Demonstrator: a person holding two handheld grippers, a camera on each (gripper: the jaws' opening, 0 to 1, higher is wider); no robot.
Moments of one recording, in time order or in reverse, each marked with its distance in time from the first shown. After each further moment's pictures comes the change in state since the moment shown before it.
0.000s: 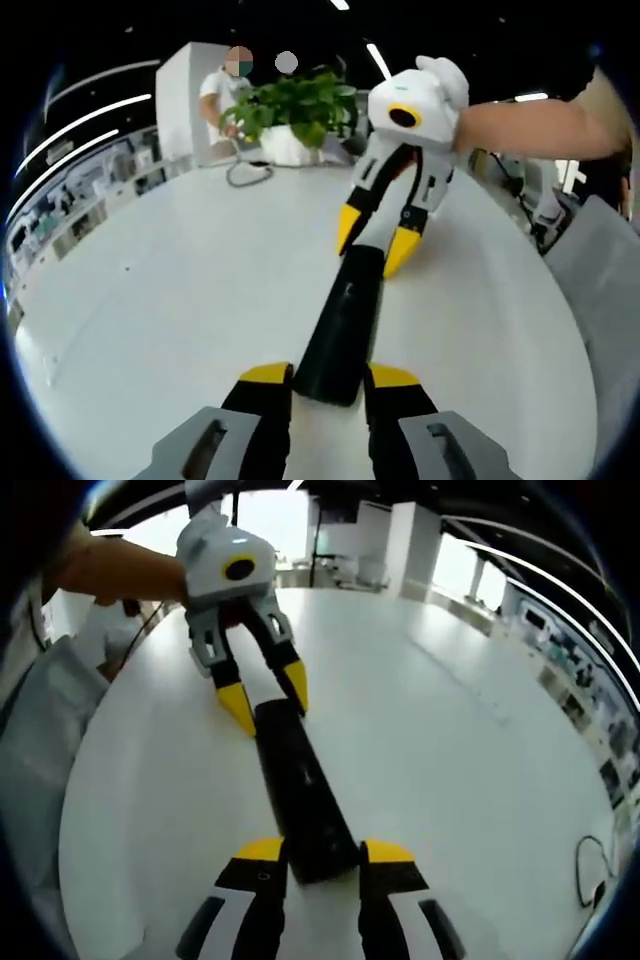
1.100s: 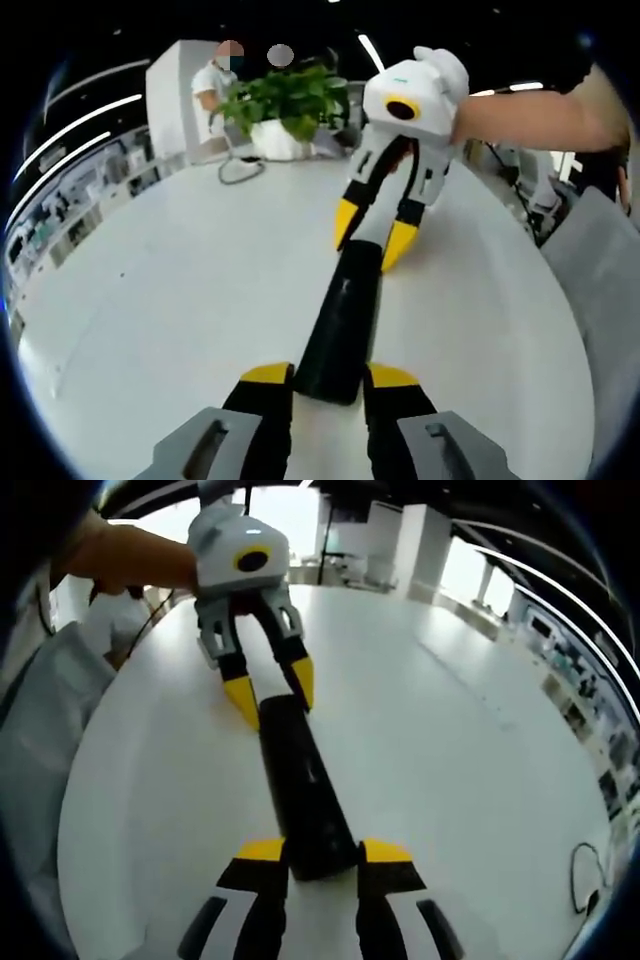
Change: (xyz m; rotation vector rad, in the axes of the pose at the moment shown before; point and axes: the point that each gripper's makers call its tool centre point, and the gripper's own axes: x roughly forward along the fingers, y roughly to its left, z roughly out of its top) left arm -0.003 -0.001 0.000 0.035 0.038 -0.011; right arm -0.003 0.002 -0.006 -0.036 0.013 0.002
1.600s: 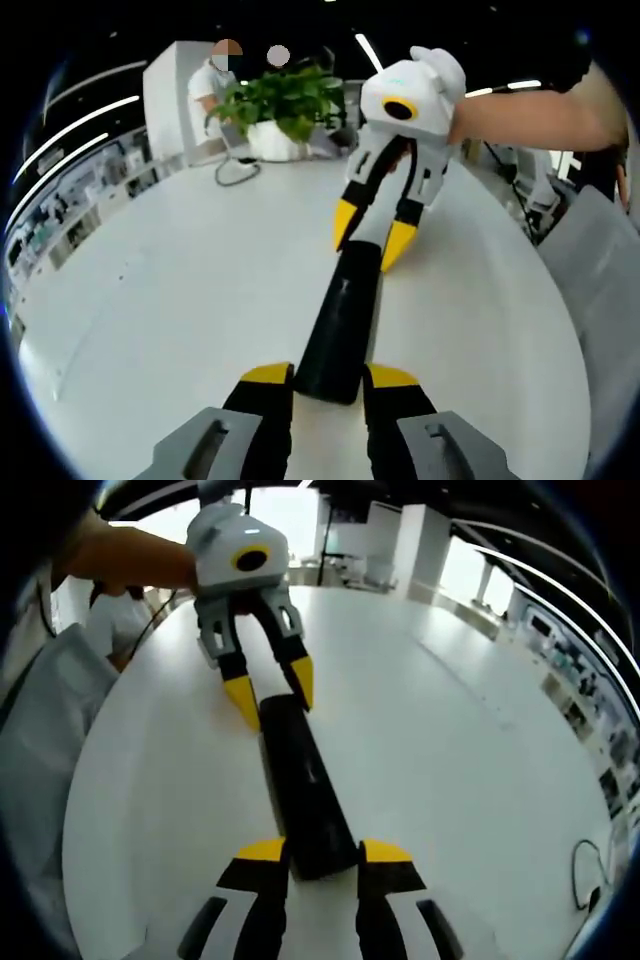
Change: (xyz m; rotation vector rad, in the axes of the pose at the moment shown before) left arm -0.002 -0.005 0.002 0.000 0.004 -0.002; right arm -0.003 0.005 0.001 0.006 -0.004 0.004
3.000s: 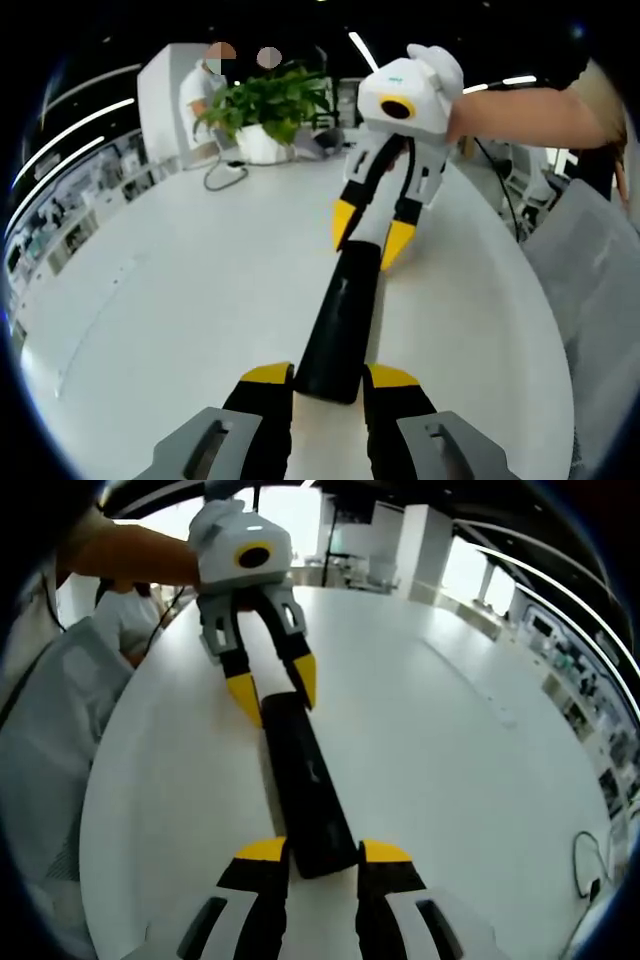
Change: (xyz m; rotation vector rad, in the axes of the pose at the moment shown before) left arm -0.010 -0.031 0.000 0.019 0.007 -0.005; right arm -0.015 0.040 -0.002 -0.004 0.006 0.003
